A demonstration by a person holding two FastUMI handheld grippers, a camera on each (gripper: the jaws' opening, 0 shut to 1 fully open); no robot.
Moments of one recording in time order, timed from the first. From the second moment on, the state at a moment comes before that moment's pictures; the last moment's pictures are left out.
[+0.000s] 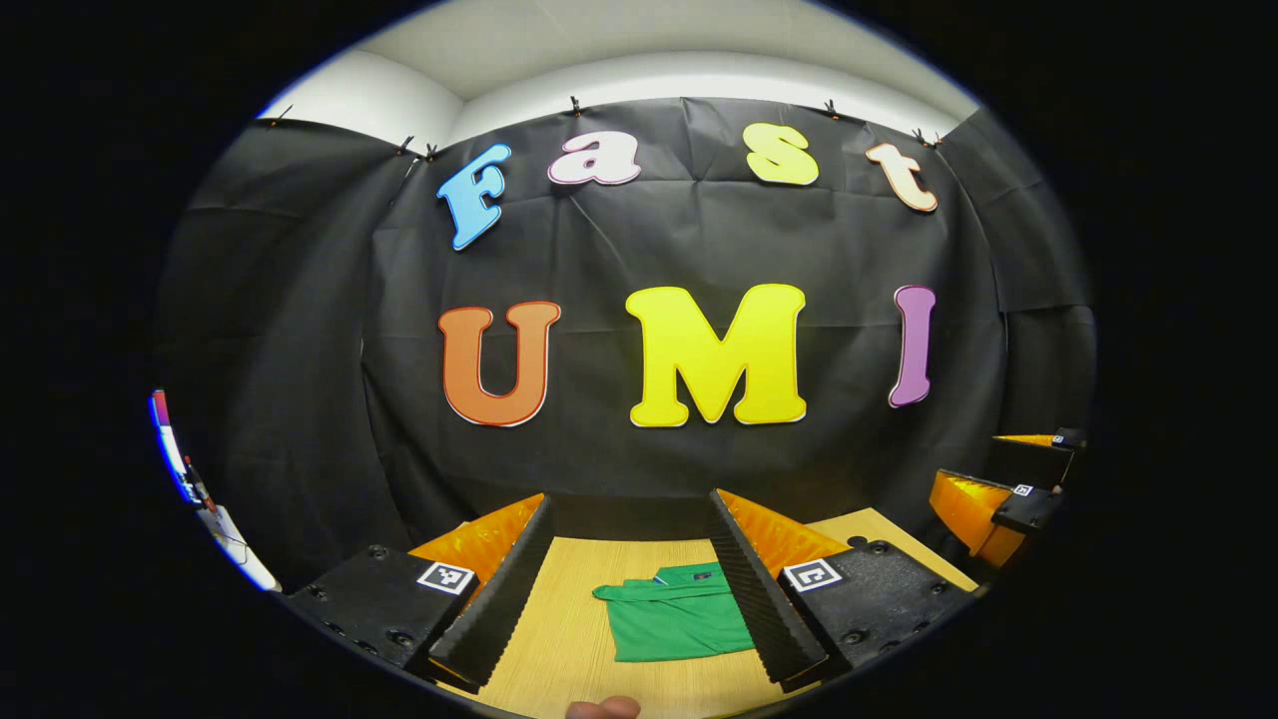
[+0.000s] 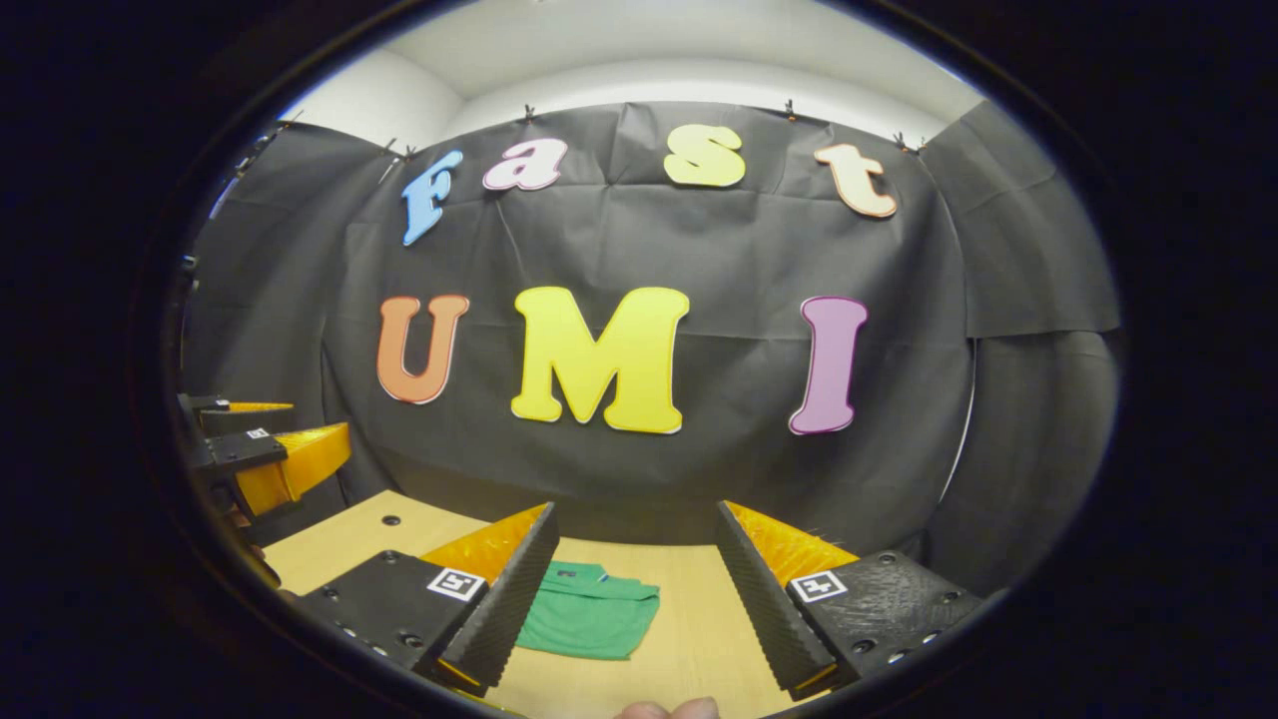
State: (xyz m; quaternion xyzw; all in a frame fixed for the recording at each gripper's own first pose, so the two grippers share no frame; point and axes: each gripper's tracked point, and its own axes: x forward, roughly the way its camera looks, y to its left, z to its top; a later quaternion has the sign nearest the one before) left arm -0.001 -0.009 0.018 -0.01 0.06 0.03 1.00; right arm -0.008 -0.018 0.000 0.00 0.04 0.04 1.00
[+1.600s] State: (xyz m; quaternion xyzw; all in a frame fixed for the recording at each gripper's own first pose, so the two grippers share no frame) left arm 0.032 -0.034 0.007 0.00 0.06 0.00 1.00; right arm 0.024 -0.024 0.000 0.00 0.04 0.03 1.00
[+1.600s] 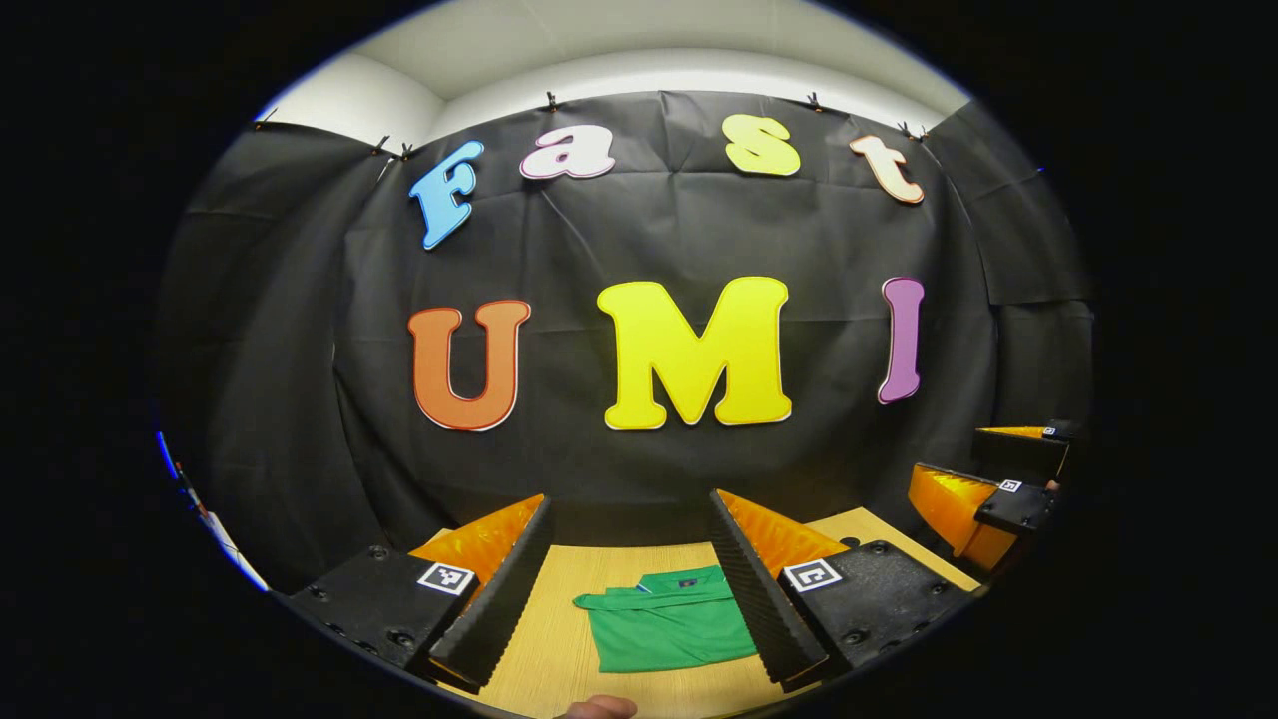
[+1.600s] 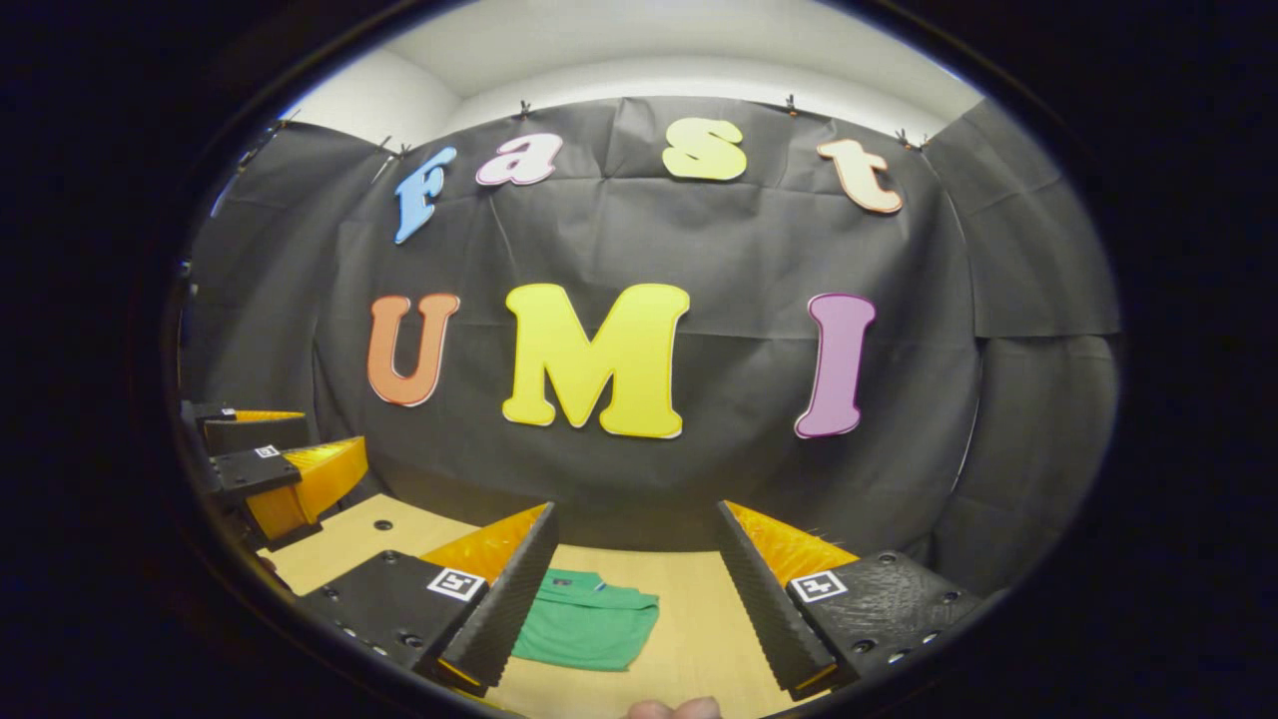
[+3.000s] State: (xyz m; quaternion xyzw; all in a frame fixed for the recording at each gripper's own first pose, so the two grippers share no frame) left arm 0.030 -0.043 0.015 0.00 0.04 -0.01 1.00; right arm 0.026 -0.024 0.005 0.01 0.03 0.04 1.00
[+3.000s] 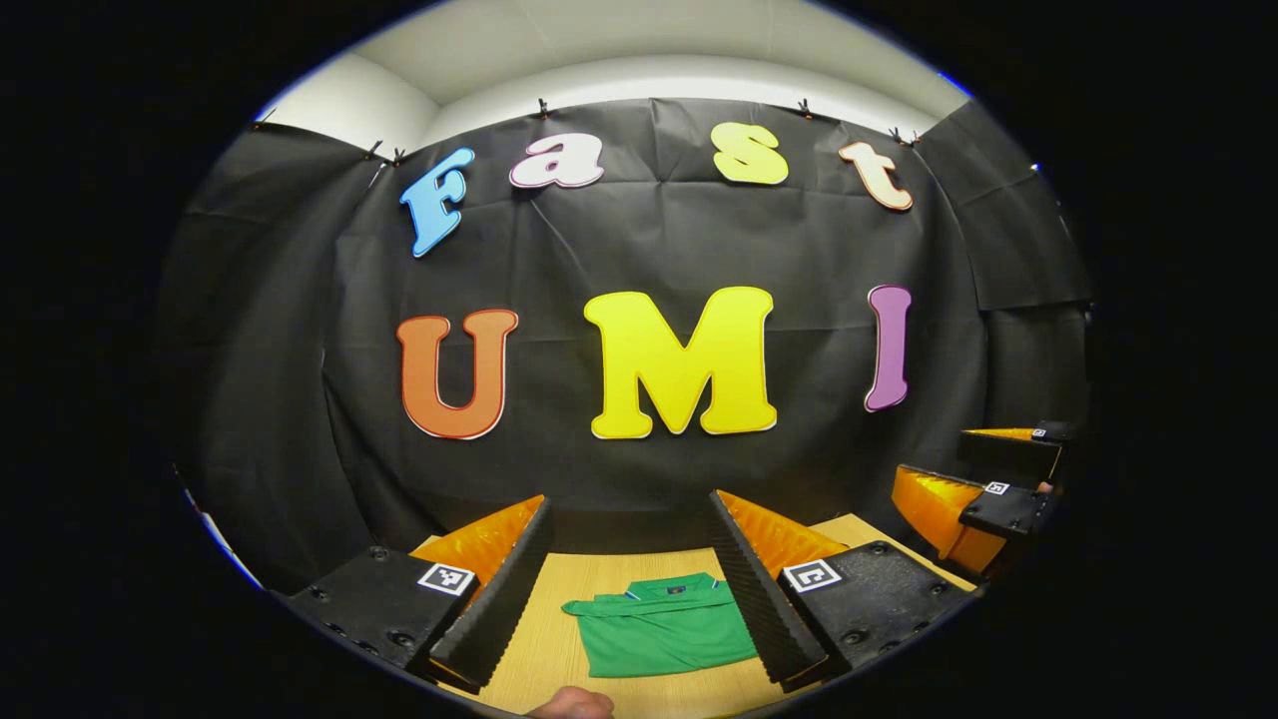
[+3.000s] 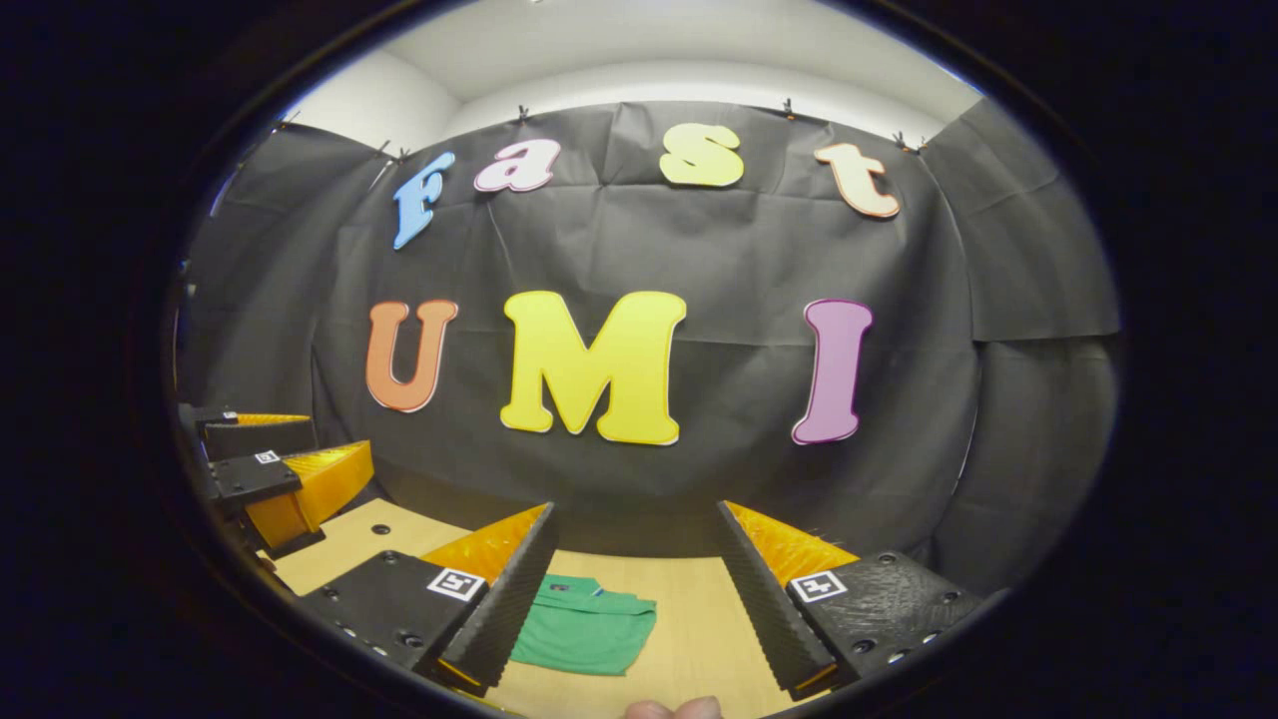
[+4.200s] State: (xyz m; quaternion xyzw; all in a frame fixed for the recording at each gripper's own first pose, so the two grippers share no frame) left arm 0.018 -0.026 0.020 0.00 0.04 0.02 1.00; right arm 0.027 0.013 0.011 0.02 0.04 0.08 1.00
